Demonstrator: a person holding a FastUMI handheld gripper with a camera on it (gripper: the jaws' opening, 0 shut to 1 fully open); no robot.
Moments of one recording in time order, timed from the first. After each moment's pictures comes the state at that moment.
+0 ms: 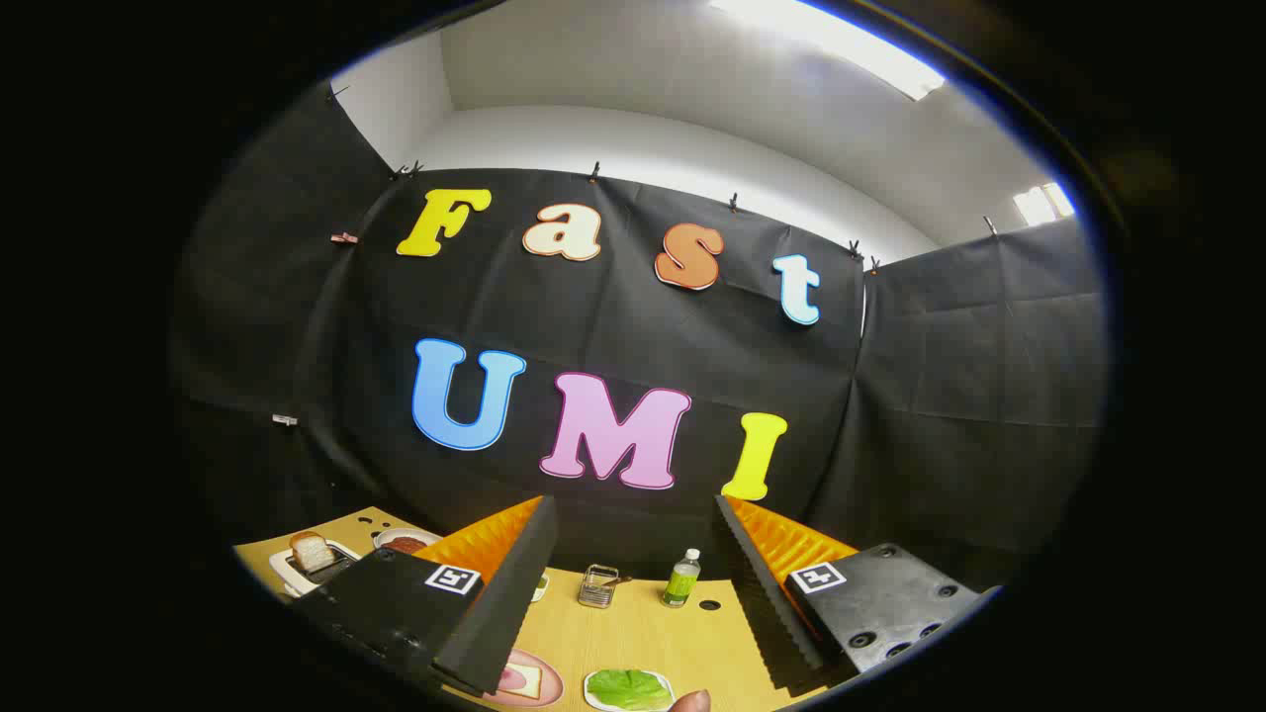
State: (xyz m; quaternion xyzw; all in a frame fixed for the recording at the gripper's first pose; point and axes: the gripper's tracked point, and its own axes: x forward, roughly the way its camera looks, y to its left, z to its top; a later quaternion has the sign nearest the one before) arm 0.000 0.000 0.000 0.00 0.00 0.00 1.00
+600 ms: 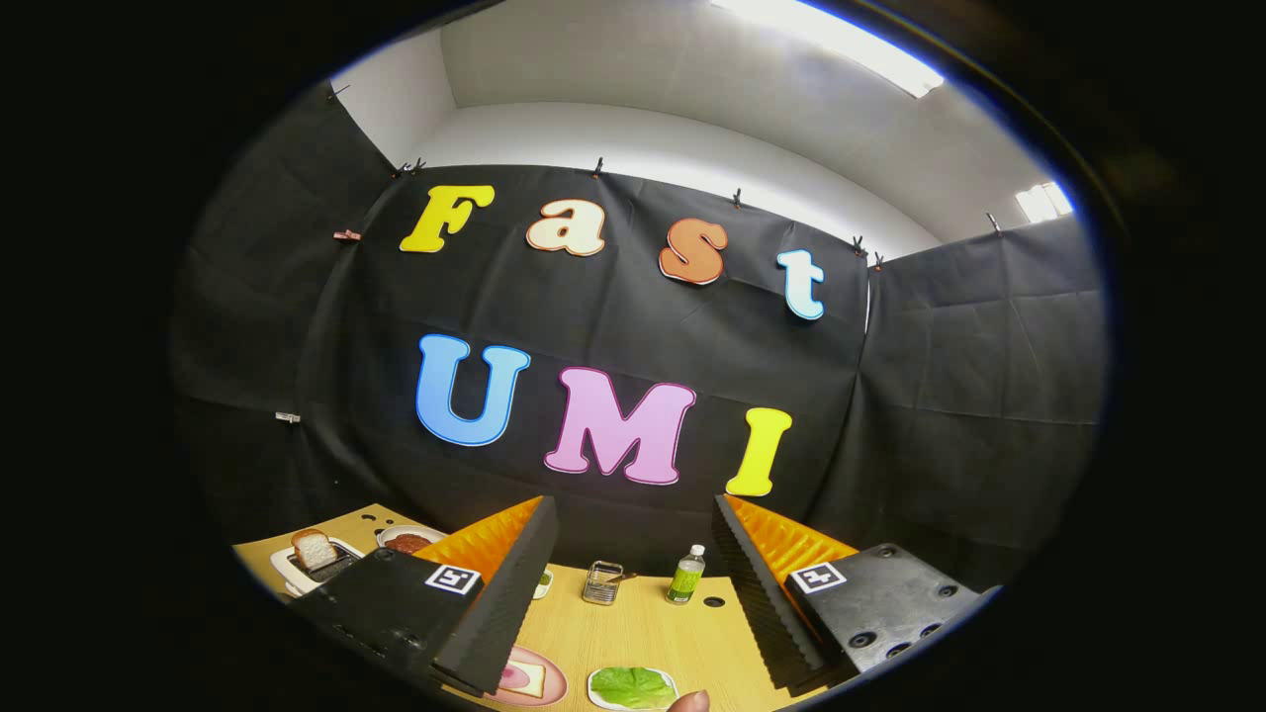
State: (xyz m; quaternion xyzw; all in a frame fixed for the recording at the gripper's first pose) arm 0.001 0.003 -0.006 0.00 0.01 0.00 1.00
